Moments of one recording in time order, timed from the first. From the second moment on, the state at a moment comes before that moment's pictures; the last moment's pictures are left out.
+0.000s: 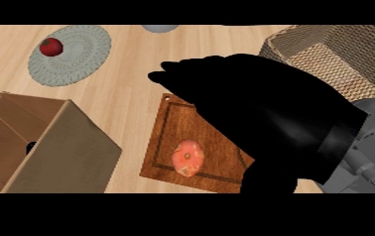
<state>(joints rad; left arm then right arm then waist) 0.24 0.38 -0.15 -1.62 0.20 0.21 0.37 -1.14 -0.53 0.56 -1.88 -0.33 0.50 1.05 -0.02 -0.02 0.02</state>
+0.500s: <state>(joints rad) 0.22 0.35 -0.14 -1.60 0.20 0.18 0.34 -1.05 -0.47 0.67 -1.92 -0.21 0.43 1.05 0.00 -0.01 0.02</state>
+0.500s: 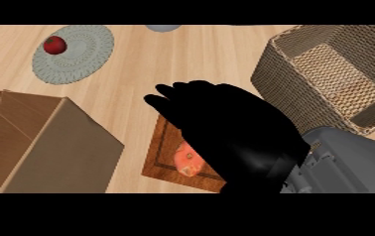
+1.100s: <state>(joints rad) 0.20 0.34 -0.14 -1.58 0.17 0.17 0.33 -0.90 -0.38 0.82 -1.83 0.03 0.38 0.98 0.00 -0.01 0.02</state>
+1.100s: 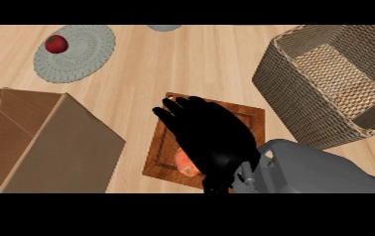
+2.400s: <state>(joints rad) 0.18 0.31 -0.10 -1.56 0.14 0.12 0.32 -0.67 -0.22 0.89 -1.63 0.42 0.35 0.82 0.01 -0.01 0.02</state>
